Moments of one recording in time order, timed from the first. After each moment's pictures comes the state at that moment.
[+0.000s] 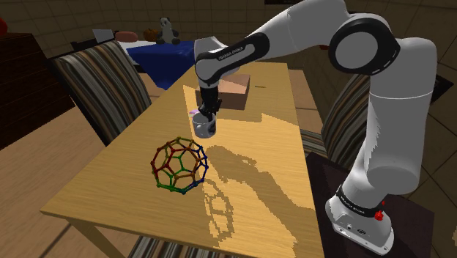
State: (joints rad) arm 0.22 0.31 -0.01 -1.74 0.06 2.01 0.06
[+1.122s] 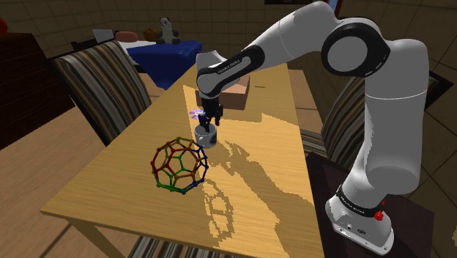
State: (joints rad) arm 0.22 0.36 -0.01 -1.80 0.06 2.11 0.05
